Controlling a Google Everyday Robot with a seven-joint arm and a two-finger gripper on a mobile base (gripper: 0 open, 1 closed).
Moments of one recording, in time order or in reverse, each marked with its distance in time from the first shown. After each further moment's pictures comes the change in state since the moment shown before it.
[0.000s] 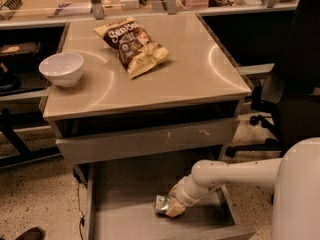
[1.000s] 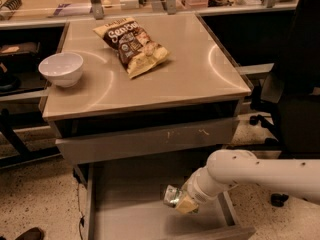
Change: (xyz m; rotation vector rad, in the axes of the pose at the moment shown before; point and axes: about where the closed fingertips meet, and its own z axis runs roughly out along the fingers) arm -0.029 0.045 -0.132 0.101 0.047 0.190
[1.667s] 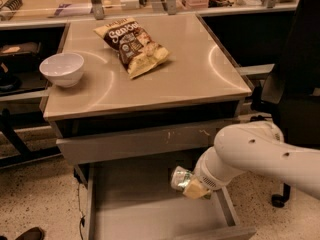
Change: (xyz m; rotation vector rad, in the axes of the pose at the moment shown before) arm -0.027 0.008 -0.126 0.150 0.086 0.079
